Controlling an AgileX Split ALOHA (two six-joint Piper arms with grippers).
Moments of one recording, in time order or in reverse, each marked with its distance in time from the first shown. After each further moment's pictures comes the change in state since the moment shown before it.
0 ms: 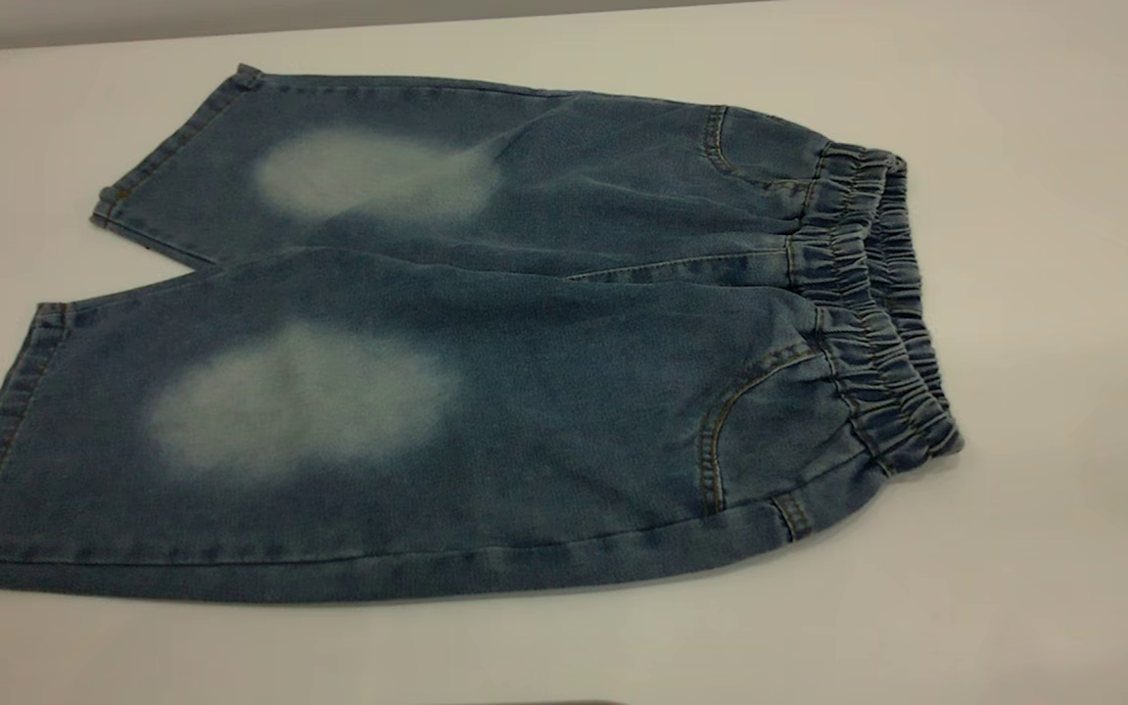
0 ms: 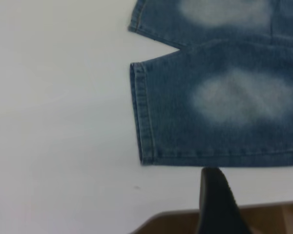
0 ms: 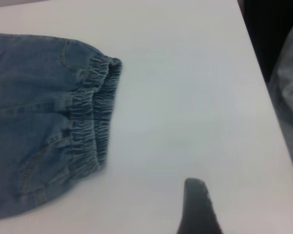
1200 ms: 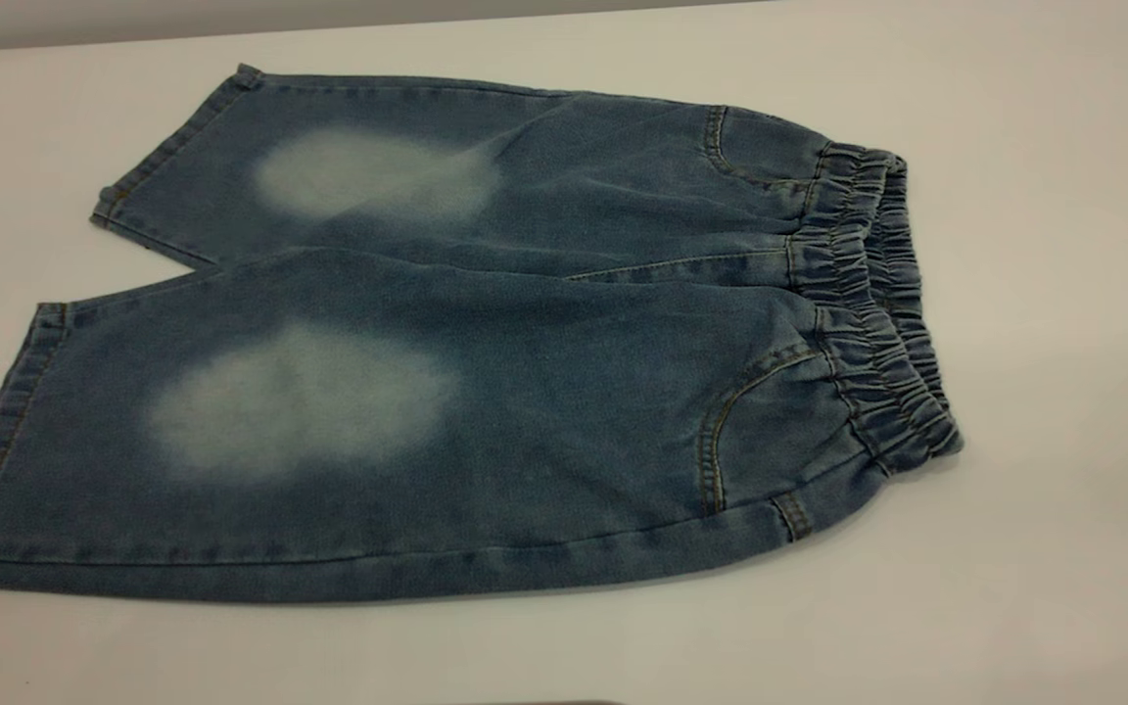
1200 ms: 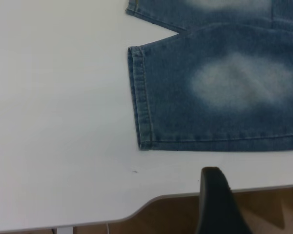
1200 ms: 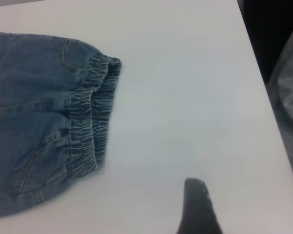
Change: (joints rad) left arm 0.000 0.000 0.000 0.000 0.047 -0.001; right arm 0.000 0.000 0.000 -0.009 0.000 -0.017
